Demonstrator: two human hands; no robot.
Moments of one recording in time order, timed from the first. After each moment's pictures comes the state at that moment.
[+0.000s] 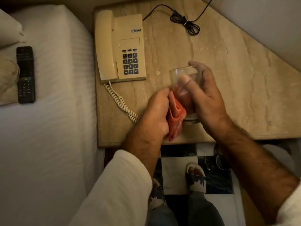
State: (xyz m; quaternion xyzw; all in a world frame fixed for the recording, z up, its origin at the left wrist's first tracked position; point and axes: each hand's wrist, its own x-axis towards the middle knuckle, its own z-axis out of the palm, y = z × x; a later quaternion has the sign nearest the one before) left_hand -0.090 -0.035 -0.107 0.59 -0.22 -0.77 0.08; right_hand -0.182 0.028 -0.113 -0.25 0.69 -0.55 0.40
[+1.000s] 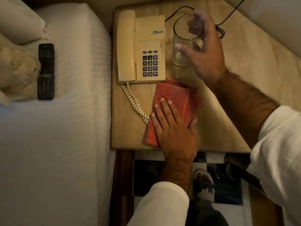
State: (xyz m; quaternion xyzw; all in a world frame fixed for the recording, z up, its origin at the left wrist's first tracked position) left_hand -0.053 0.022 -0.192 0.58 -0.80 -0.12 -0.13; right_hand -0.212 -0.099 -0.138 -0.41 0.72 -0.49 0.28
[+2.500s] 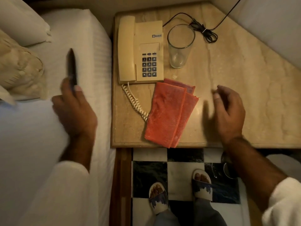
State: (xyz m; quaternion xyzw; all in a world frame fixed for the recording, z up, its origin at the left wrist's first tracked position) left_hand 0.116 -0.136 -0.117 0.76 -0.61 -0.09 0.19; right_hand -0.183 0.060 -0.182 -0.29 0.83 -0.44 0.17
